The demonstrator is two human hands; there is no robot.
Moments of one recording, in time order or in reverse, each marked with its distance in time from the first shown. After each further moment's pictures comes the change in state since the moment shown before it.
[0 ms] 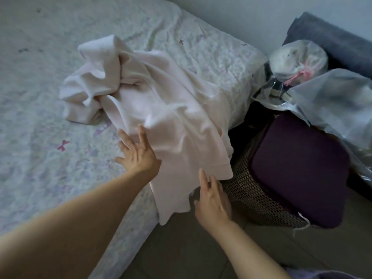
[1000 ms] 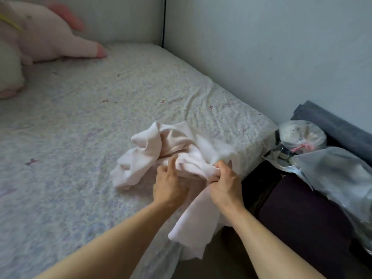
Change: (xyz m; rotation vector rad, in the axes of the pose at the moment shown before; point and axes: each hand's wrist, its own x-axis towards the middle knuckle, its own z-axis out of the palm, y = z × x) left_hand -0.093 -0.017 -0.119 -0.579 0.099 0.198; right_hand -0.019 -0.104 -0.161 0.412 0.435 -0.167
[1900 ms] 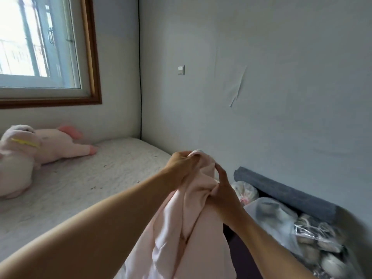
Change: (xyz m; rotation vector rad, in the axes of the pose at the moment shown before) left_hand -0.194 0.319 -0.133 -0.512 -0.194 0.349; right_hand -0.114 -0.079 -0.310 0.251 0.037 -0.204
